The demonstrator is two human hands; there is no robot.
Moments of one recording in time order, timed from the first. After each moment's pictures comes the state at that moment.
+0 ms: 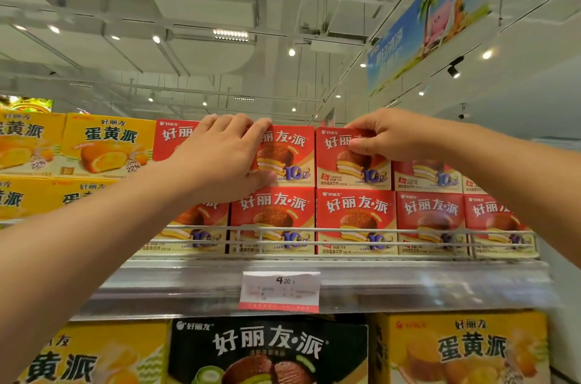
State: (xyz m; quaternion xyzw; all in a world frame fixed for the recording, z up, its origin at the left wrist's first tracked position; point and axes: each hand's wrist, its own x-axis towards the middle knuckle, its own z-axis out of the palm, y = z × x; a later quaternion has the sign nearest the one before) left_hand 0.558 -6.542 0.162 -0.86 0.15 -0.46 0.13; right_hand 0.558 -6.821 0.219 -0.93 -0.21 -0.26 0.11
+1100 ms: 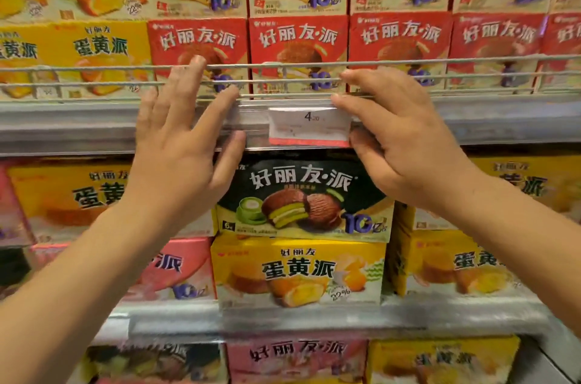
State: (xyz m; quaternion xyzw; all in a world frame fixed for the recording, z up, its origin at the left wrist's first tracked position) left_hand 0.500 -6.510 -0.024 -0.83 0.14 -0.55 -0.02; right_hand 0.520 -6.778 -0.001 -0.78 -0.37 -0.51 0.06
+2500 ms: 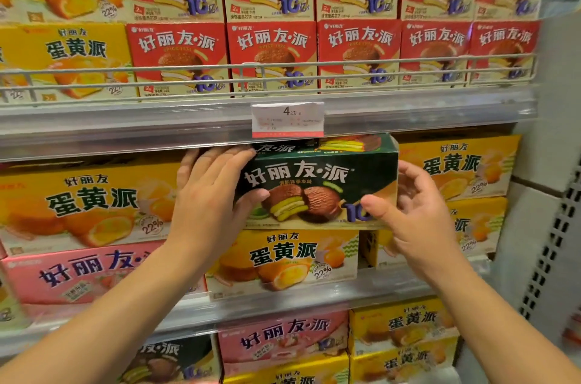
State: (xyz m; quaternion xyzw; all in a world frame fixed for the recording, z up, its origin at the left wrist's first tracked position) left_hand 0.504 -6.534 -0.083 -0.83 0.21 -0.49 -0.12; right_hand 0.480 -6.808 -0.113 -0.67 -0.16 -0.27 0.67
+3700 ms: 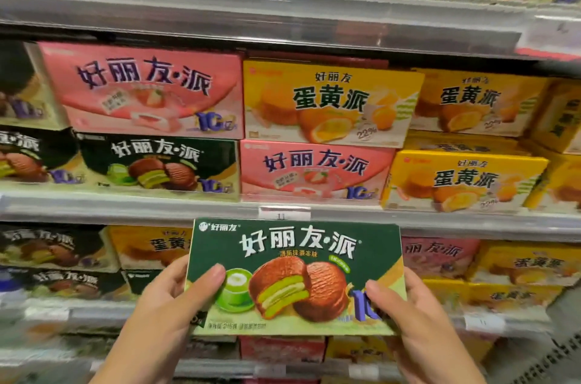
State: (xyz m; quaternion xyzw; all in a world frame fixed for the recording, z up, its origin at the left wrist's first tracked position) left_hand 0.323 -6.249 -0.239 -0.59 -0.07 -0.06 -0.80; right_hand 0.349 -6.525 -0.254 -0.58 0.05 0.03 0.81
